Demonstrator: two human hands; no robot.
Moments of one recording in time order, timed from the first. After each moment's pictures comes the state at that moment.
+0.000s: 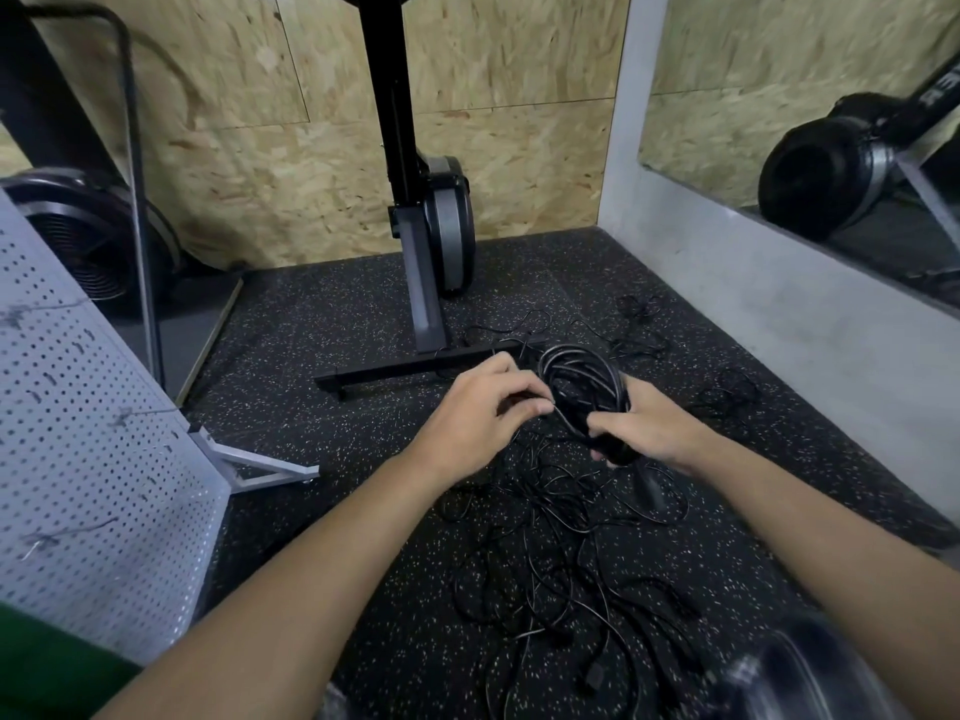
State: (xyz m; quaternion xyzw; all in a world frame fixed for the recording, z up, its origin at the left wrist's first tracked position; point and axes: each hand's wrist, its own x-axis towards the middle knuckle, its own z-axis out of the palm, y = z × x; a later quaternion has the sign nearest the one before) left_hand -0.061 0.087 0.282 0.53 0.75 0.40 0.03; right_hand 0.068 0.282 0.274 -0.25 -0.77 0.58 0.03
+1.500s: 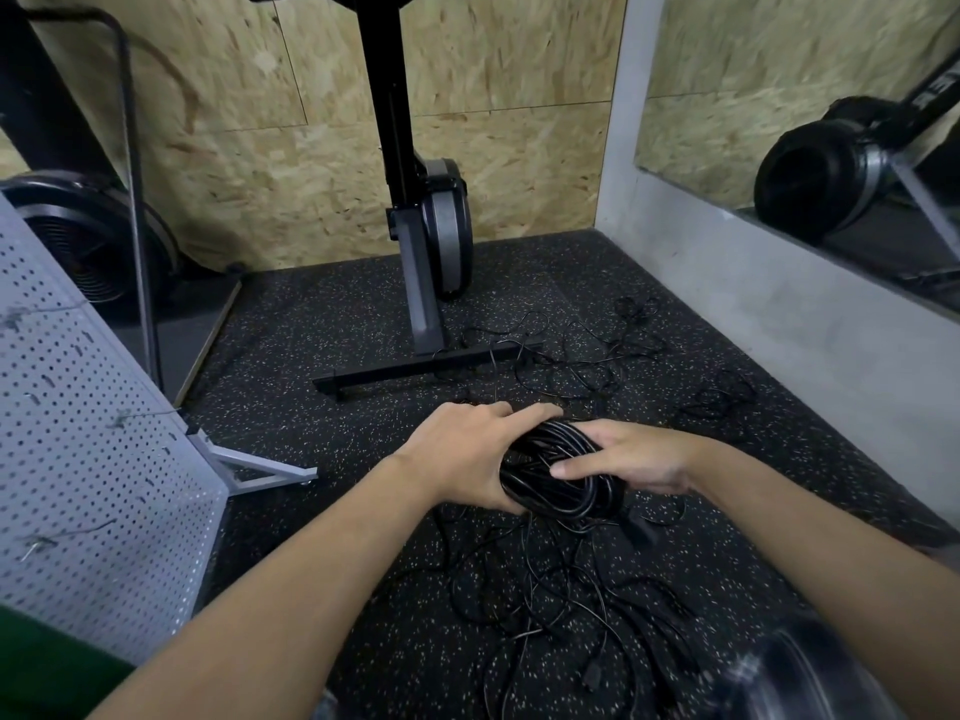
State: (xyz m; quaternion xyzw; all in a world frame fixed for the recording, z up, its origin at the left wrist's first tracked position) left_hand -0.064 0.077 0.272 0.62 0.78 0.02 -0.06; right_hand 0.078 0.265 0.281 -0.10 -0.76 0.60 -0.20
